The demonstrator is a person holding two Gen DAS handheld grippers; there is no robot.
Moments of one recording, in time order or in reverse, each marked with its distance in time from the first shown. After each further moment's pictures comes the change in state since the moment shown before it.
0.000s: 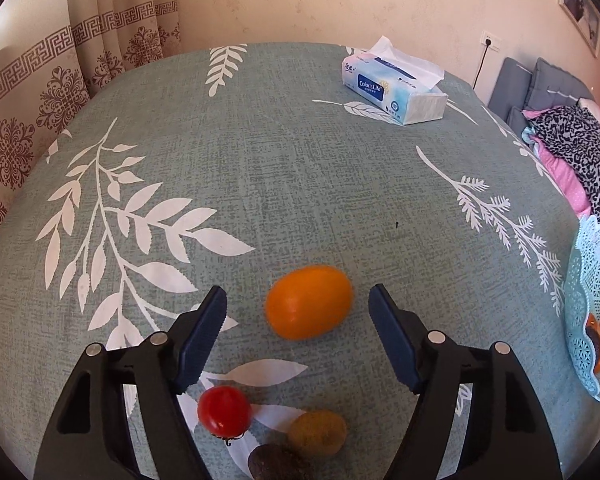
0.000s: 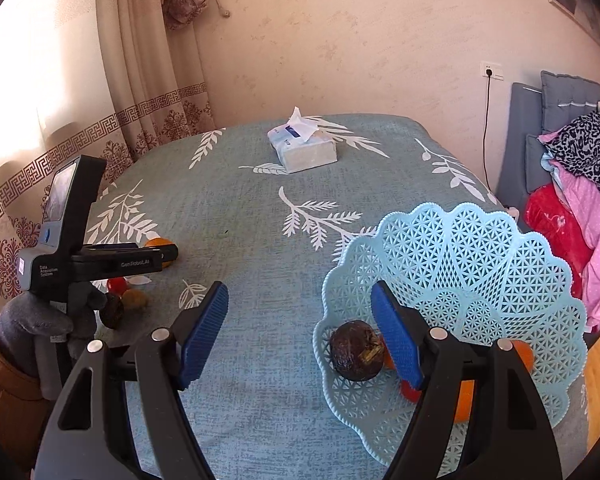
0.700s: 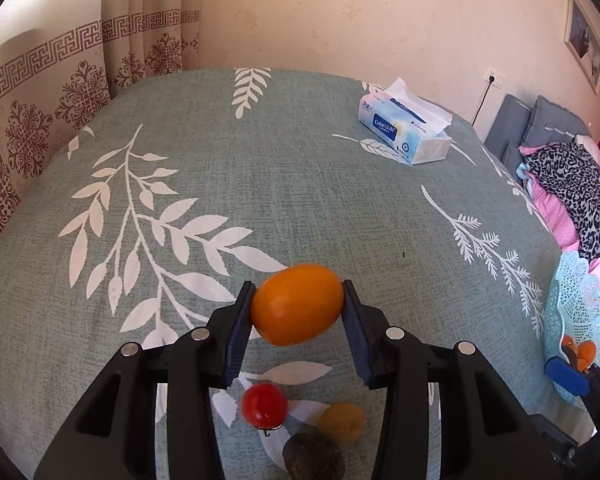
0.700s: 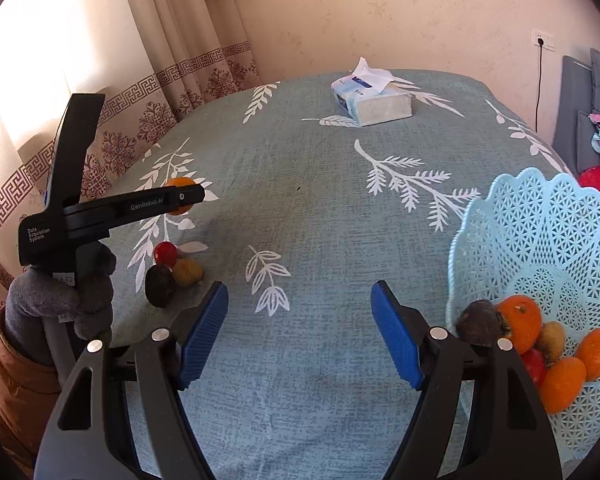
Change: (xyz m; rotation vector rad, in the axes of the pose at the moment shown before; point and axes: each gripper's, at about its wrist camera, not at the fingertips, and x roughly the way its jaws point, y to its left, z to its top) left arm -0.035 0.032 -0.001 -0.091 -0.099 -0.031; right arm 0.042 0.045 -0.005 -0.019 0.167 0.186
